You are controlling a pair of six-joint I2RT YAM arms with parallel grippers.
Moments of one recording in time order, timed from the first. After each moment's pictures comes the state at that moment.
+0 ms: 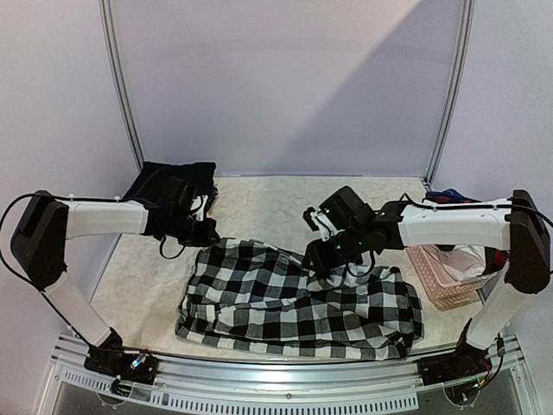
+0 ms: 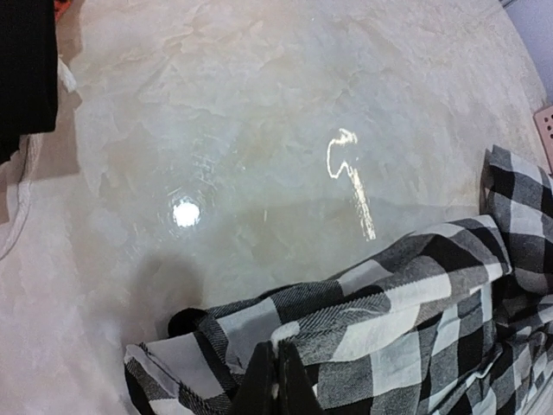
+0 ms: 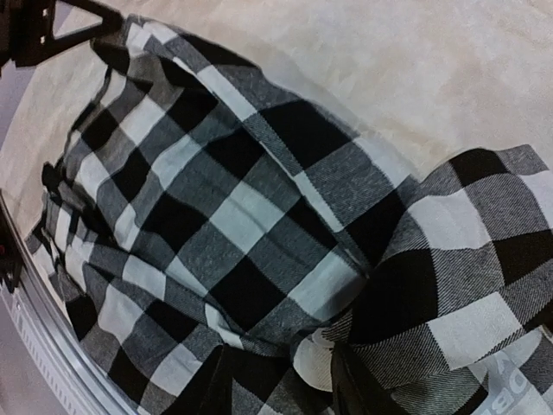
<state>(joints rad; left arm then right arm) -0.47 1.62 0.95 -0.22 0.16 -0.35 0.89 1.66 1.16 -0.41 -0.03 0.46</state>
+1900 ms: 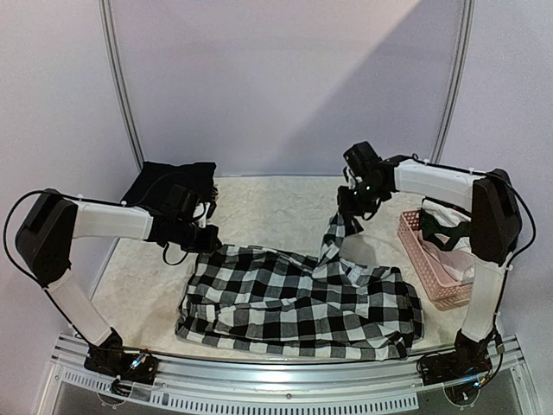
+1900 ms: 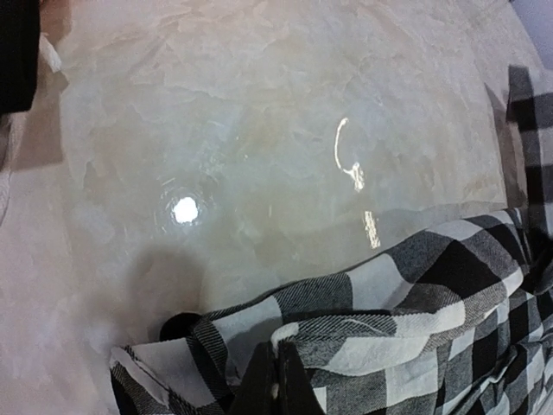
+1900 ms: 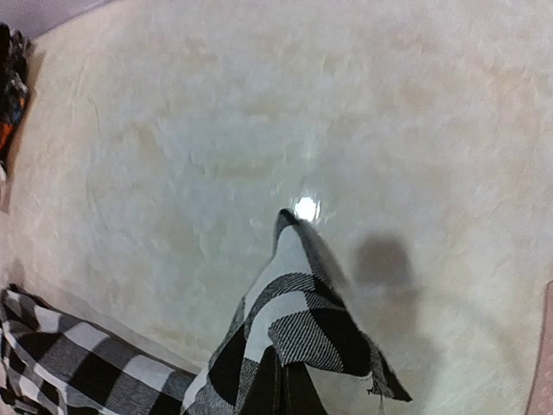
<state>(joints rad) -0.48 1.66 0.89 -0.14 0.15 -0.36 0.54 1.95 1.56 -0.63 0.06 0.49</state>
